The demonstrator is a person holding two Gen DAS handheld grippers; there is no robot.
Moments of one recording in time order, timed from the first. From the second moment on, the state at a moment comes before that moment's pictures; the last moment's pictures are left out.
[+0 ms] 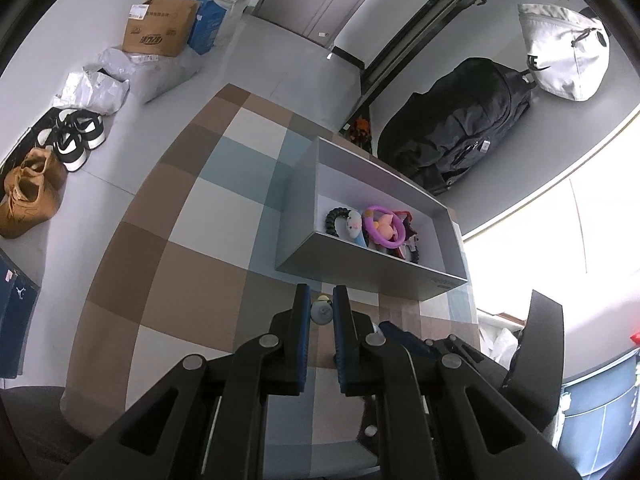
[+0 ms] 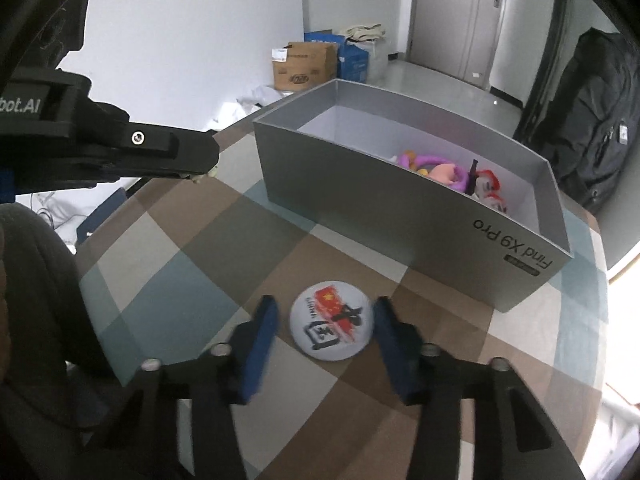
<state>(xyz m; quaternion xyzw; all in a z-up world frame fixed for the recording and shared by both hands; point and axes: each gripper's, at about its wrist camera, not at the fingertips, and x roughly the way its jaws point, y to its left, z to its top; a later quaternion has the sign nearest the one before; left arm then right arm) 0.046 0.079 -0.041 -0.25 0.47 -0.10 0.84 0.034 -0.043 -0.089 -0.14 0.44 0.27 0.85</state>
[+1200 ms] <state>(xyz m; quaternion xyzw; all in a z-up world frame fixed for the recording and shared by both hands) 0.064 0.042 -0.006 -0.17 0.44 -0.10 0.87 0.082 -0.107 -0.001 0.03 0.40 0.29 0.87</state>
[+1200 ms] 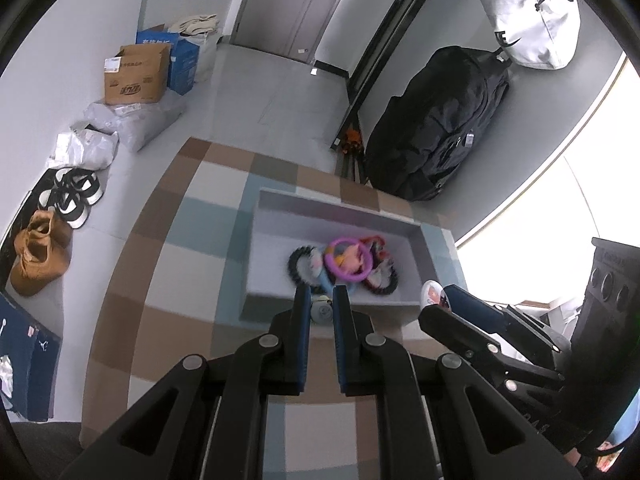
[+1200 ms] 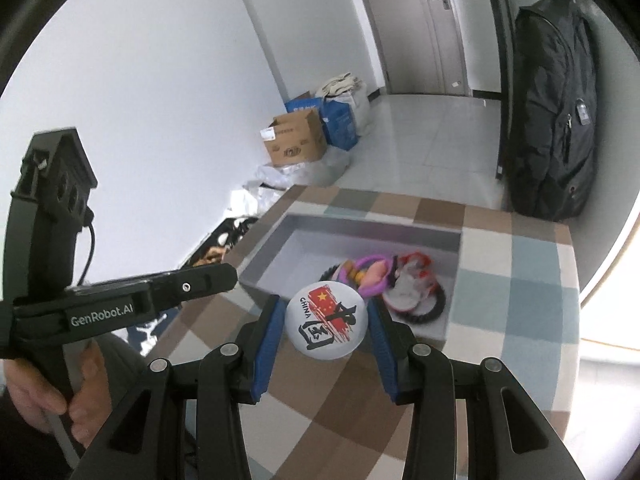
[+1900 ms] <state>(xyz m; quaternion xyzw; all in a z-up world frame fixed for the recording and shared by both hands) 0.127 0.025 -0.017 -0.15 0.46 -0.12 0.87 0.146 -0.109 -0.003 0.03 0.39 0.29 0.87</state>
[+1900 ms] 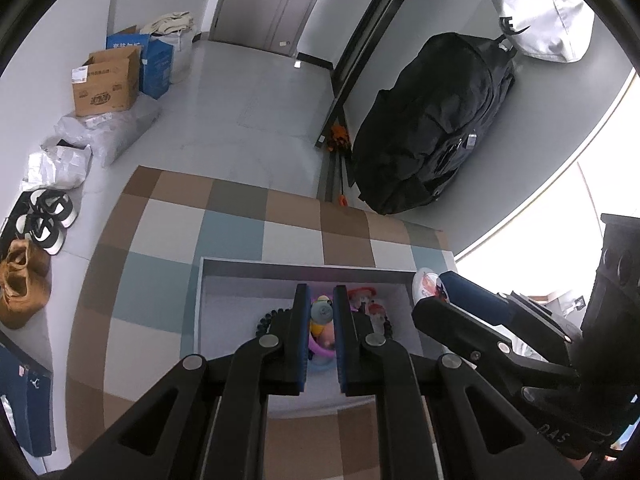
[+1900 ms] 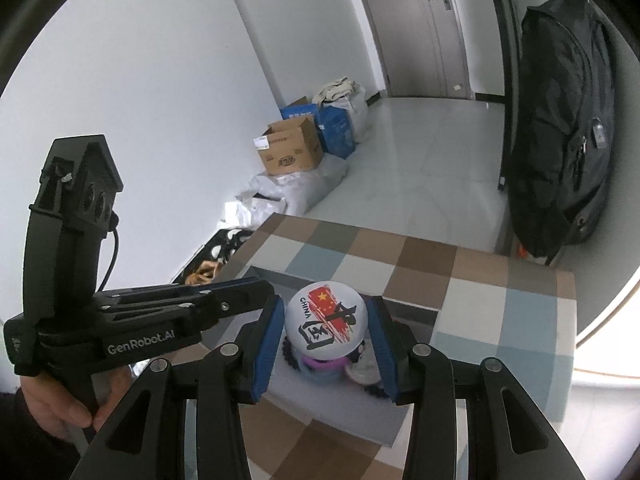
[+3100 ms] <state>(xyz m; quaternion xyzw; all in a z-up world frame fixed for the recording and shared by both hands) 0.144 0.013 -0.030 -0.16 0.46 -0.16 0.86 0.165 -0.133 -0.024 0.07 0.41 0.27 0.87</state>
